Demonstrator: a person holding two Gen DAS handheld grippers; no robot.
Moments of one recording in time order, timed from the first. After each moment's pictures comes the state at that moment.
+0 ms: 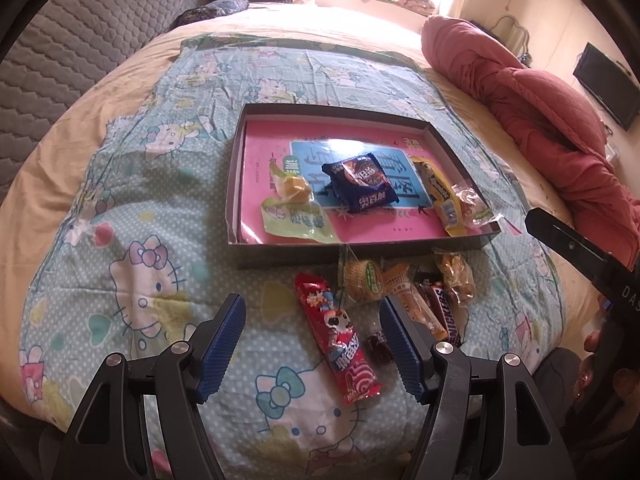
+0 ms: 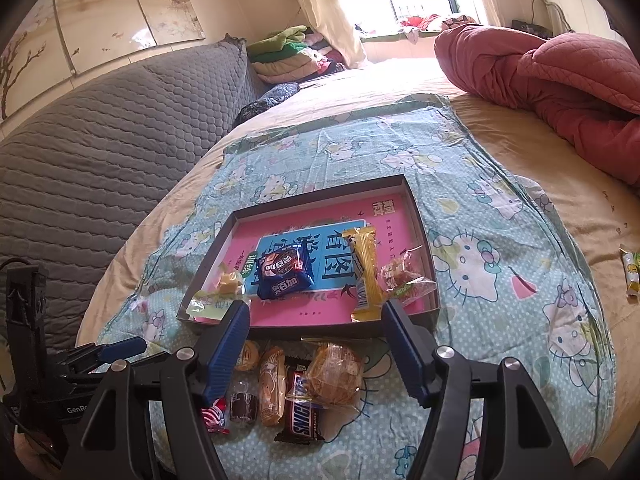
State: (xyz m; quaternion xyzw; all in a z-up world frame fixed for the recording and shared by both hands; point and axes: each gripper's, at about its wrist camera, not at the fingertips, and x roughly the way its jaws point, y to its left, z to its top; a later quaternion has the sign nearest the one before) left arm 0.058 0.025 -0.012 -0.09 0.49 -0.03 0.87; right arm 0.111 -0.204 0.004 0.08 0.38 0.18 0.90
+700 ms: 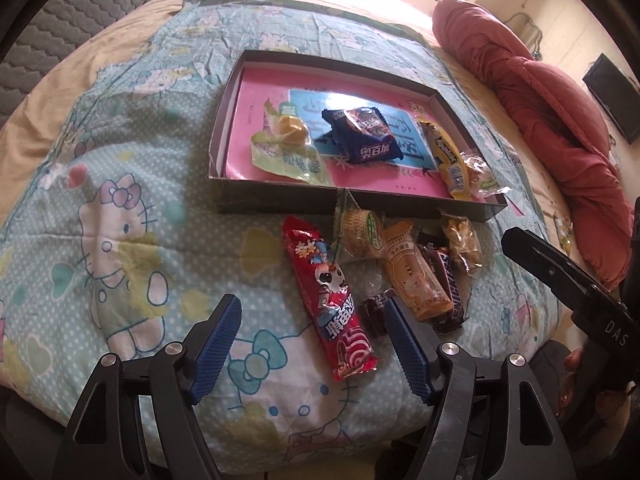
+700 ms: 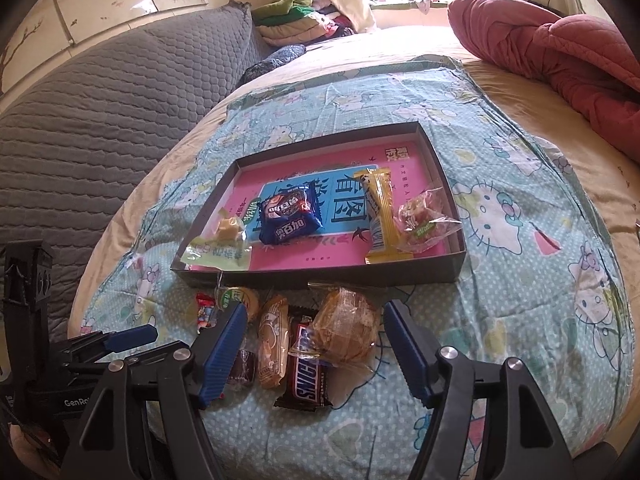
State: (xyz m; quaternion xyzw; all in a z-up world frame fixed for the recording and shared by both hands) left arm 0.056 0.021 -0.050 -0.13 0.53 -0.04 0.83; right arm 0.105 -0.190 -0.032 0.06 0.44 0.20 0.87
